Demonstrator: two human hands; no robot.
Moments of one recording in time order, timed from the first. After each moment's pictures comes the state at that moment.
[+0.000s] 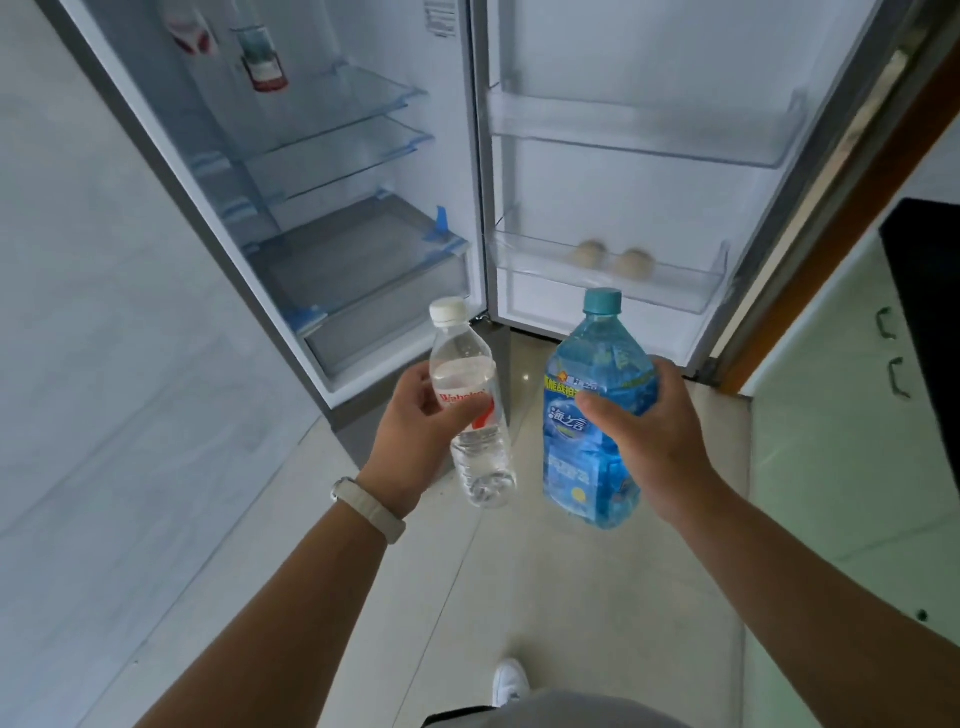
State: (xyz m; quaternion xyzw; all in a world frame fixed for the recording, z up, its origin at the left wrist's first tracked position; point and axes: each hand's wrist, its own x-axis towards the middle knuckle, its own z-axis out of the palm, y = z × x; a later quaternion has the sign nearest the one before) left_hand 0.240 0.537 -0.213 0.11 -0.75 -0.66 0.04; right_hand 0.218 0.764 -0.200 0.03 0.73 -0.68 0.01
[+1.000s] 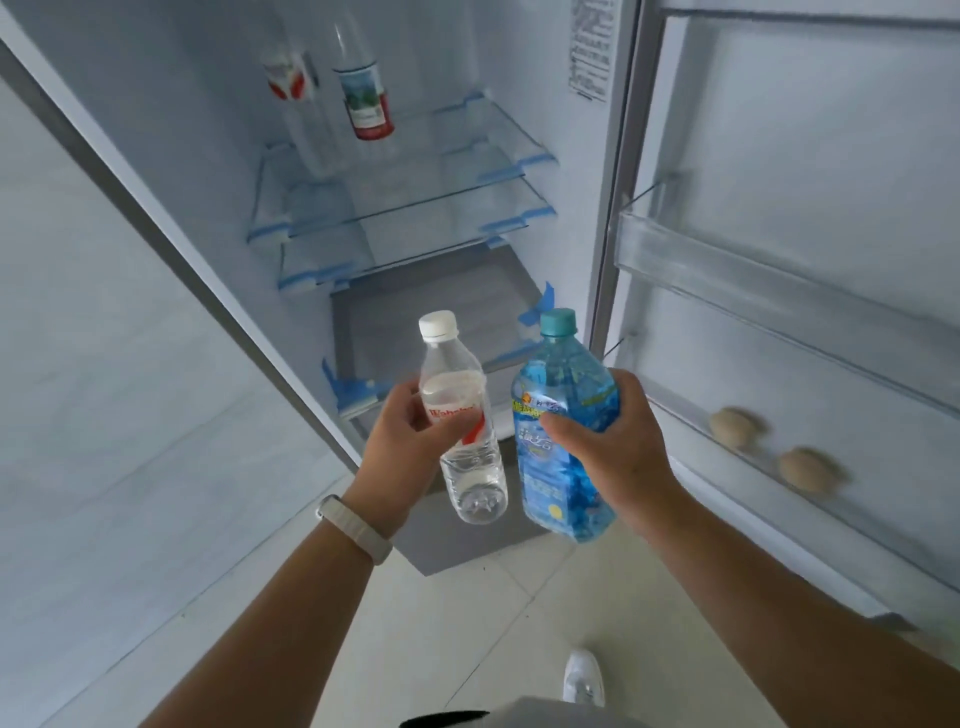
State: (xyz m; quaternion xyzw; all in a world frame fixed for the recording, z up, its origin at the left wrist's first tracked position) left_hand -0.004 0.463 -0.200 0.29 -0.72 -0.61 0.15; right_hand -0.107 0.647 -0.207 -0.15 0.74 -0.64 0.15
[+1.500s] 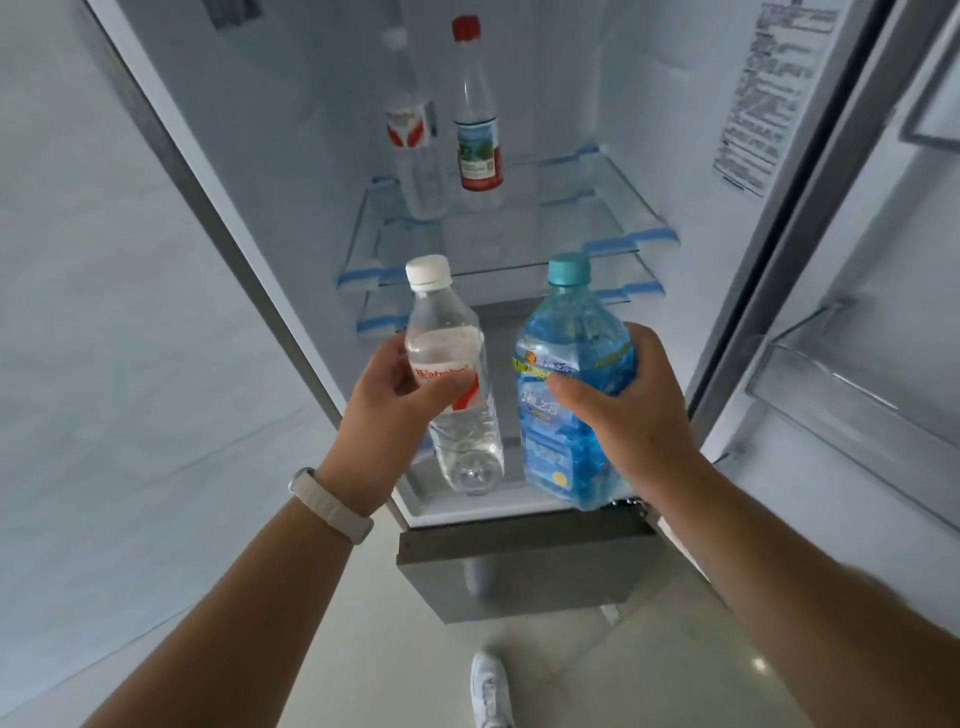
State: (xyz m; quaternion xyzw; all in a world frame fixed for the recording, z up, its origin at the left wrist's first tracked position) left_hand -0.040 0.373 -0.129 0.28 -0.69 -0.61 0.28; right_hand -0.184 0.530 -0.144 -0.29 0.69 -0.65 0.14
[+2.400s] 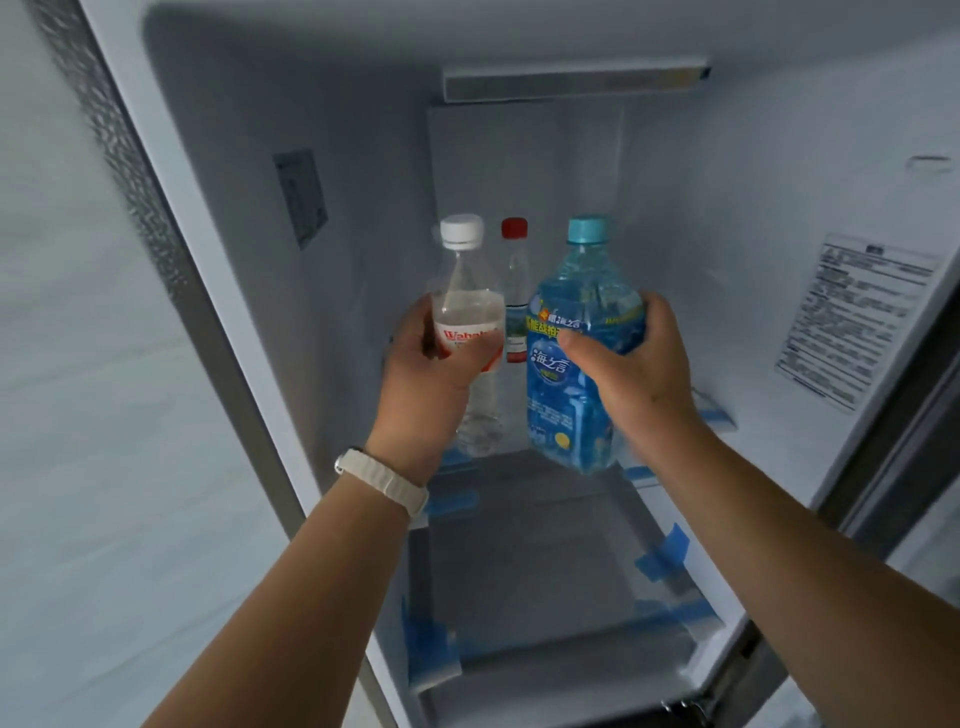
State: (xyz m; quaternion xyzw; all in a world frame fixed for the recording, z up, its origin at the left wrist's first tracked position) left_hand -0.151 0.223 -0.018 0.15 -0.67 -0.59 0.42; right_hand -0.270 0.353 -0.027 -0.30 0.65 -0.70 -0.03
